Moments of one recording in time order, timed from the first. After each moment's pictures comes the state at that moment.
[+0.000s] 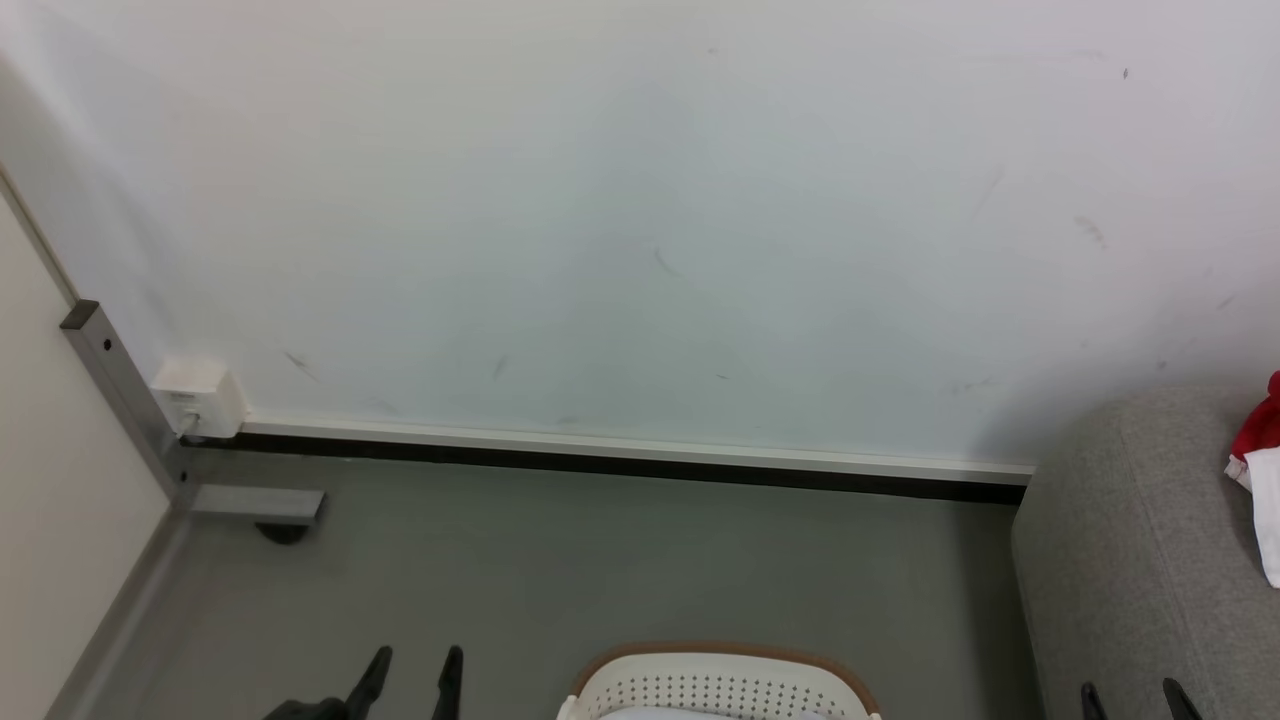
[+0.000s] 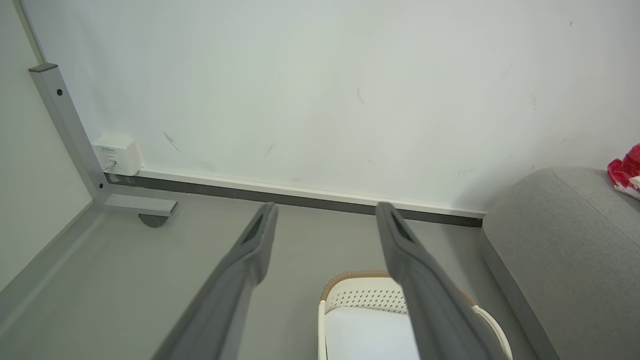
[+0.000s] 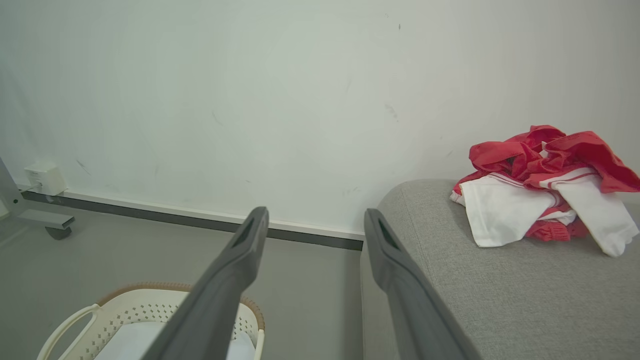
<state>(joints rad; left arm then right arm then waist) -0.02 0.15 -0.22 0.38 -0.31 -0.02 -0.26 0.18 -0.05 -0.10 0.18 0.07 0.13 -0.26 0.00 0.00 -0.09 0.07</state>
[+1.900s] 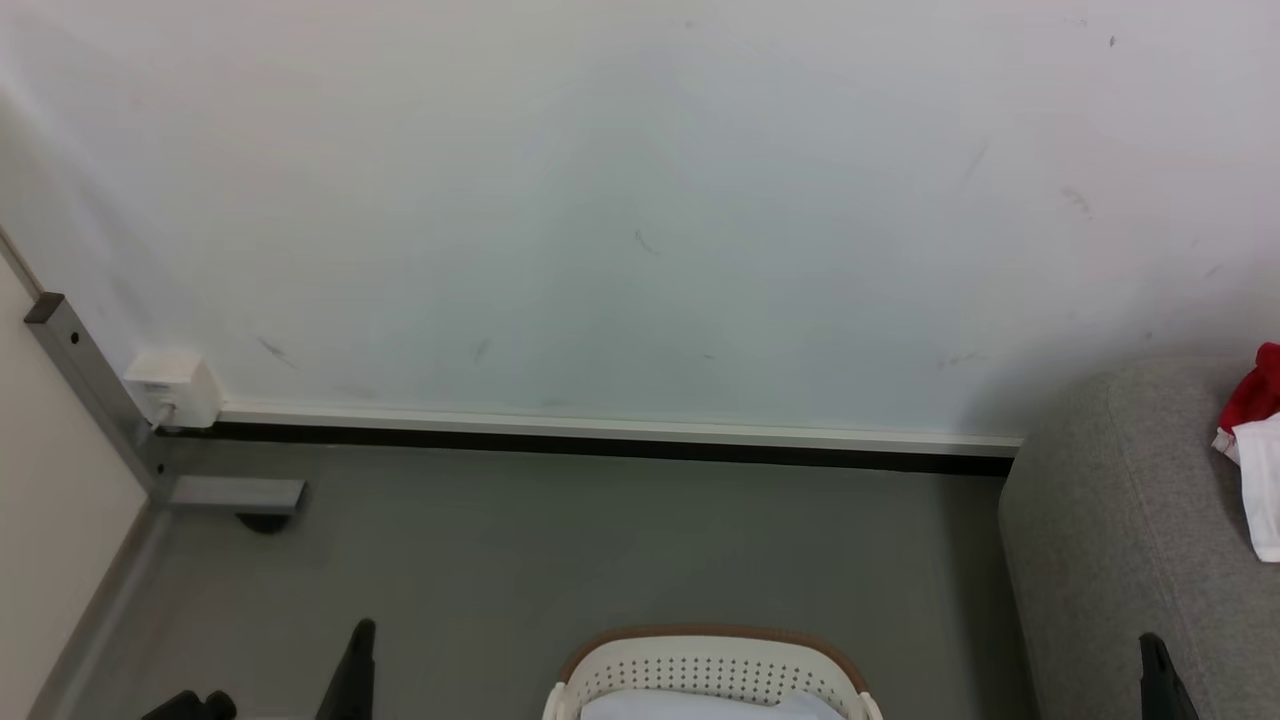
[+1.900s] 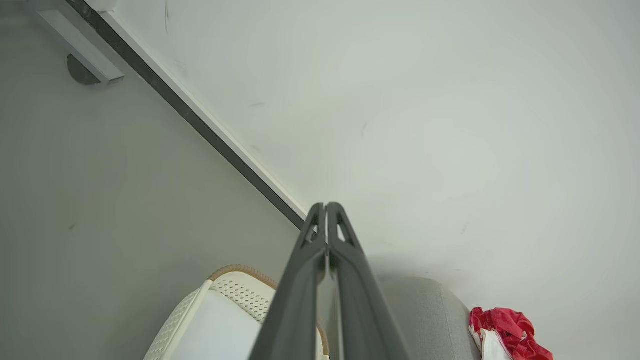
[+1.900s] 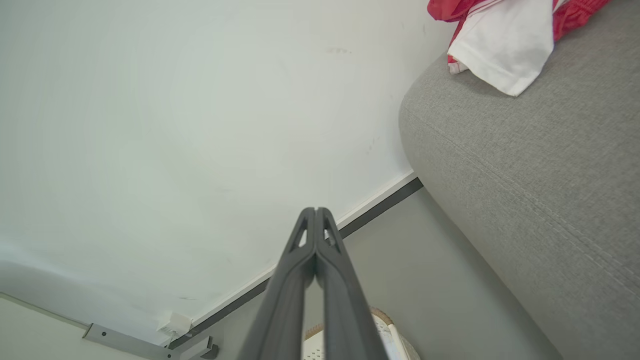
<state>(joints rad) -0.04 0.08 -0.03 0.34 -0.94 -0.09 -0.07 0.05 -0.04 -0.10 0.25 0.85 0.13 -0.07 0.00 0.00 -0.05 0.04</state>
